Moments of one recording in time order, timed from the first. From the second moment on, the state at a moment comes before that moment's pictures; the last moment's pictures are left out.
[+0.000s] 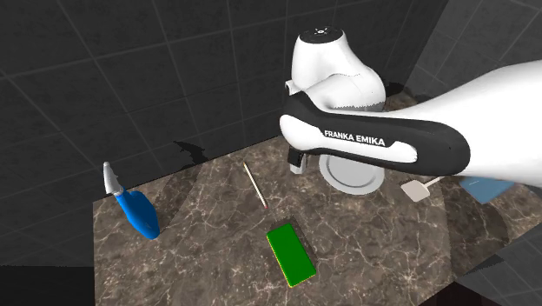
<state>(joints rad) -0.13 0.25 -0.31 -1.84 0.01 2.12 -0.44</state>
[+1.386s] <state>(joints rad) -0.17 0.41 -0.30 -1.76 0.05 2.22 -0.49</state>
